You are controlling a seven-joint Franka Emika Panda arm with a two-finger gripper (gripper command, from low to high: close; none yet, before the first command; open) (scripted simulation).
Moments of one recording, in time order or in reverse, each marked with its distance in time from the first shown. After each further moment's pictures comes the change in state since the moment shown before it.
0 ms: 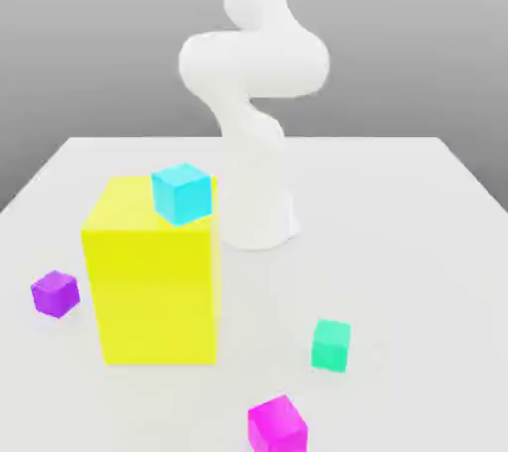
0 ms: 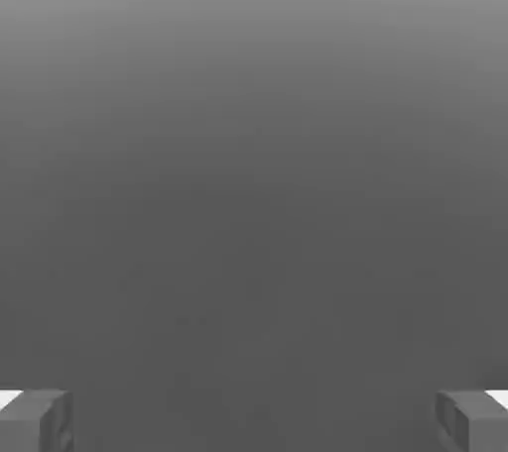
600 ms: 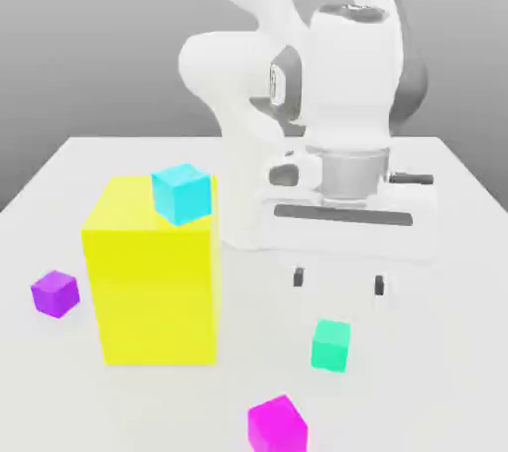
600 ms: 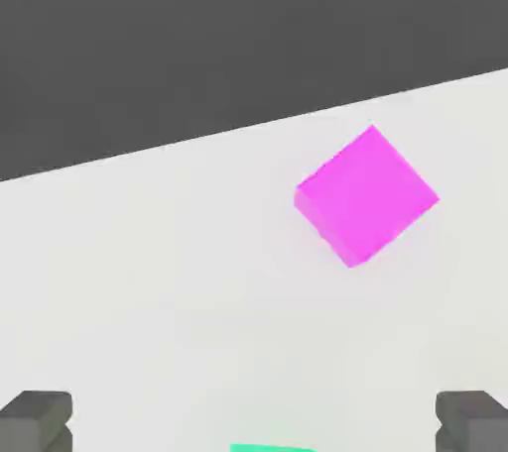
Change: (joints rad) arm 0.012 0.673 0.243 -0.447 -0.023 0.465 0.483
